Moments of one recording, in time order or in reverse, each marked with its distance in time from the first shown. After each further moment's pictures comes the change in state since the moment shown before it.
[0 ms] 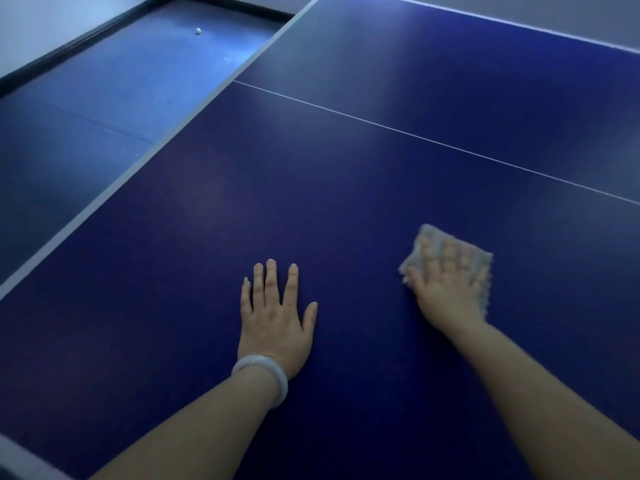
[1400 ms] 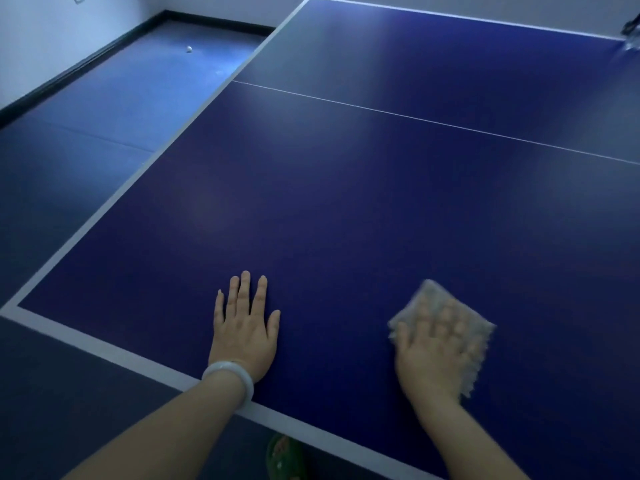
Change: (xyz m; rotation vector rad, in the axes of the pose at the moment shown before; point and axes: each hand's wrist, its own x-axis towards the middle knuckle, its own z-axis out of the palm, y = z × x) left_hand -0.143 -0.068 0.003 0.014 -0.004 0.040; right_hand -0.251 0.001 0.061 0.026 0.046 0.206
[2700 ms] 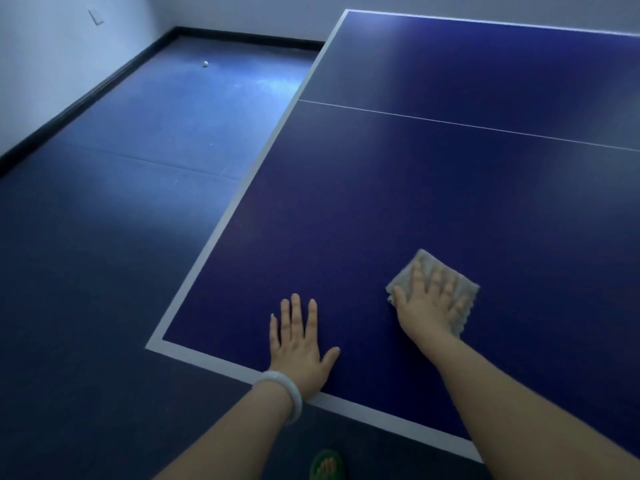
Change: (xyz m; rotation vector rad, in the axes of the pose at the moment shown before) left_hand 0.027 -0.167 -0.026 -0.073 -0.329 0.130; right_hand 0.022 -0.242 0.009 0.156 -0.180 0.021
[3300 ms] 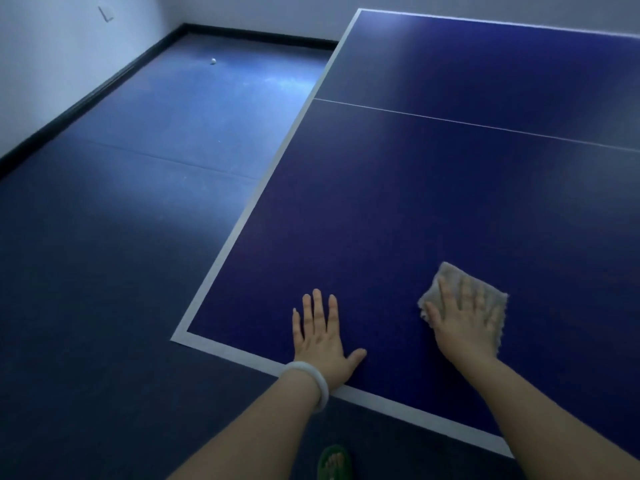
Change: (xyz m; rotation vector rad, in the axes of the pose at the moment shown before) left_hand 0.000 0.002 -0.003 -0.034 -0.080 0.029; right_hand -0.032 0.033 0.000 -0.146 0.032 -0.046
